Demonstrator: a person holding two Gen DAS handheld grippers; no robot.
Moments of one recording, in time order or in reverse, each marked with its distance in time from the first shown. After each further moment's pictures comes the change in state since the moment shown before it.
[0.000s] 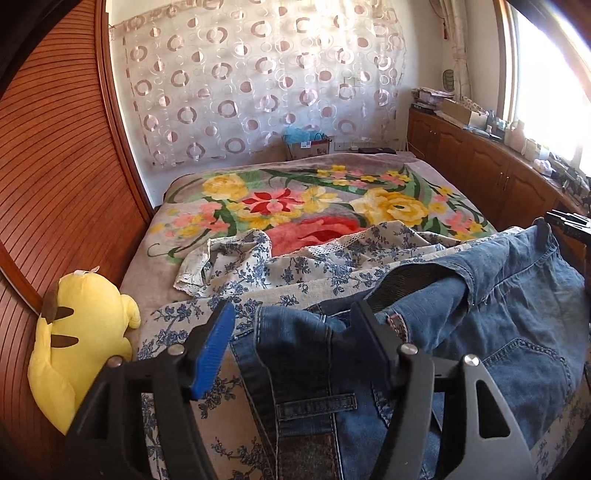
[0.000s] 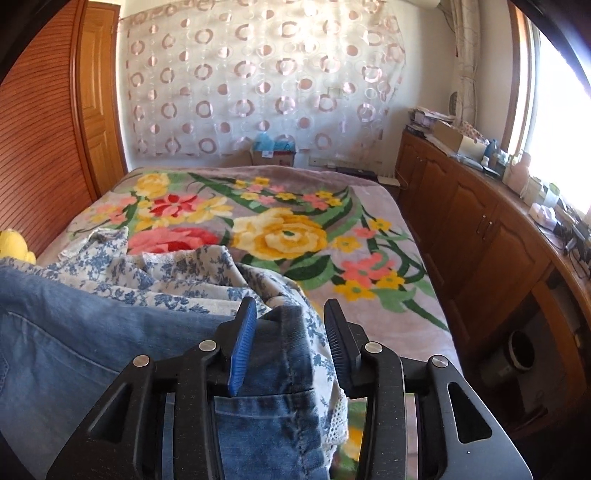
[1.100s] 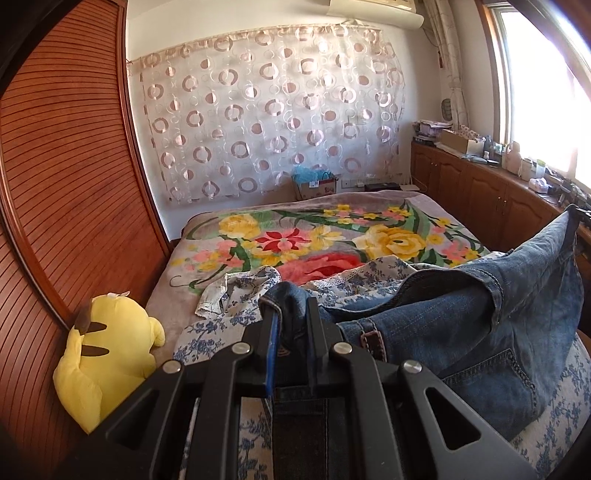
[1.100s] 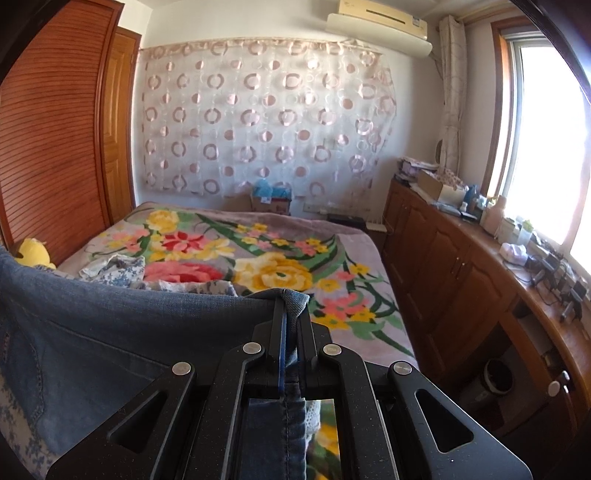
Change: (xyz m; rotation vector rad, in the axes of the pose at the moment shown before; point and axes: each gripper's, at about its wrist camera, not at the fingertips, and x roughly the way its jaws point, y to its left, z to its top) left arm -0.077 -0.016 -0.004 0.012 -0.156 0.056; right arm -0.135 -0.001 -0.002 -0.039 -0.171 -0.034
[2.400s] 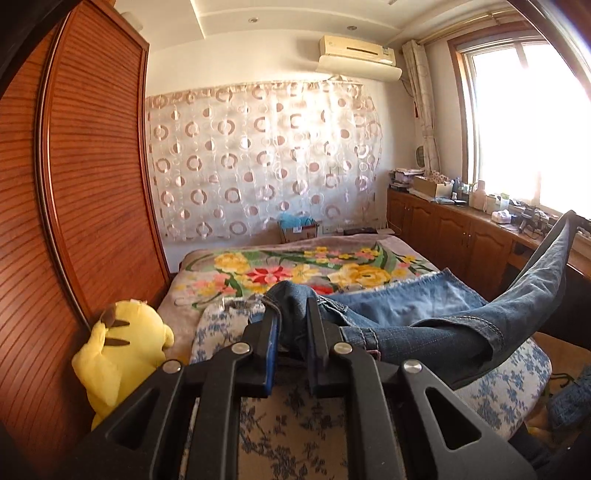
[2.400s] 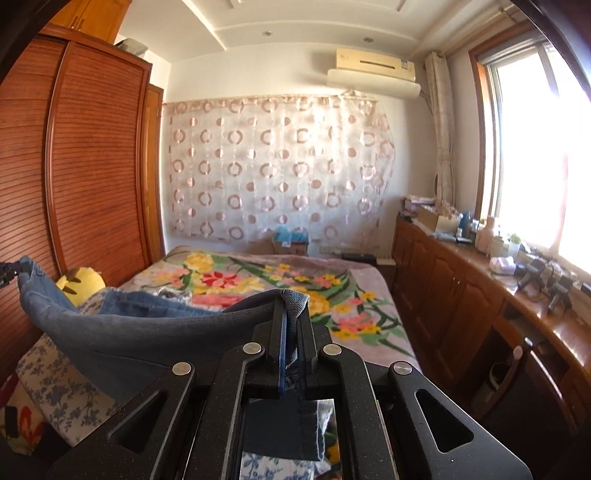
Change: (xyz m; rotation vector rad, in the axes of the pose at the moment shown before) left arm -0.196 0.007 -0.054 -0.018 -0.210 -0.073; right arm -0.235 0.017 -0.036 0.043 -0.200 0.064
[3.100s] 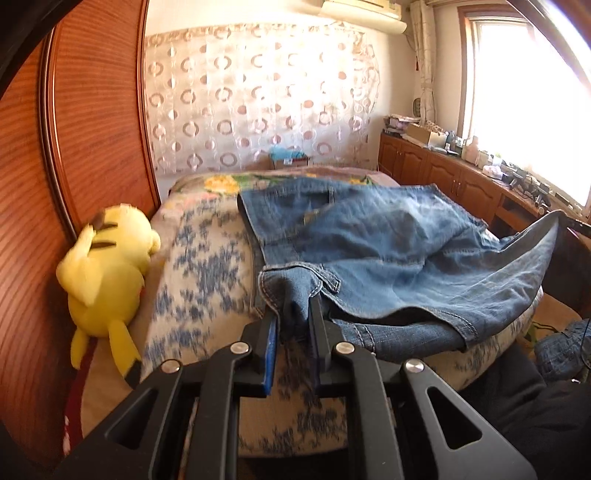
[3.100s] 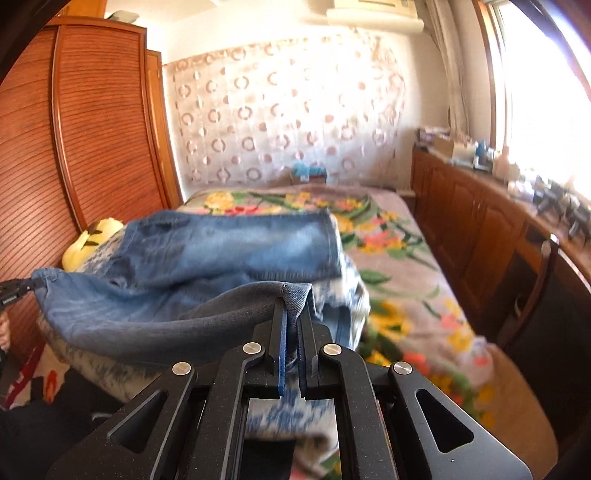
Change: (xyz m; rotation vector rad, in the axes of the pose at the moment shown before) left arm -0.028 -0.003 -0.126 -0.051 0.235 -0.054; right arm -0.011 0.013 -0.118 0.081 0.223 0.087
